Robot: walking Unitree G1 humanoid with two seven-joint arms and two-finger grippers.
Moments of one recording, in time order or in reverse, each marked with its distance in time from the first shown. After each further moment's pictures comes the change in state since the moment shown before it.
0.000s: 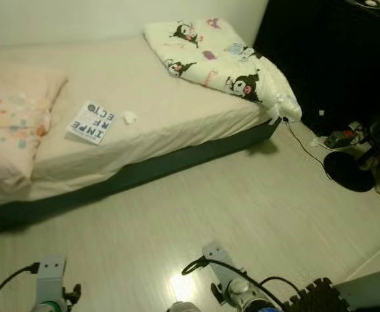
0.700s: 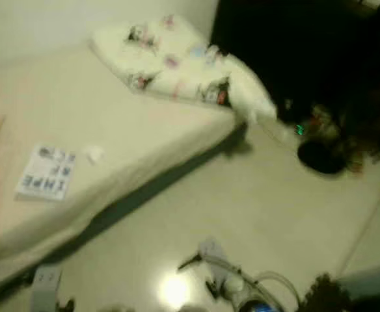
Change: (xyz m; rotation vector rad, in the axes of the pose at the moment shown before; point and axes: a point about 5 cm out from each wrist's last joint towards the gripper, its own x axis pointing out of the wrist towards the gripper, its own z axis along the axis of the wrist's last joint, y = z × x) left arm -0.001 0.011 -0.007 0.023 0.030 0.018; right arm 0.001 0.006 0.011 -0.001 -0.035 0.014
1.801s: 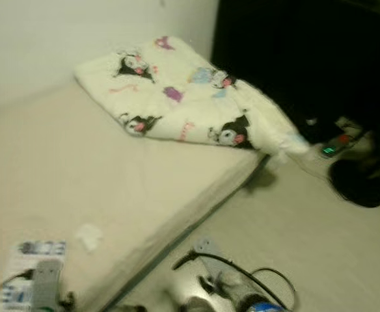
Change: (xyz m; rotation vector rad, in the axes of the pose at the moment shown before) left arm 0.000 -0.009 -0.001 -0.014 0.008 0.011; right arm -0.001 0.001 0.008 -0.043 -0.055 0.088
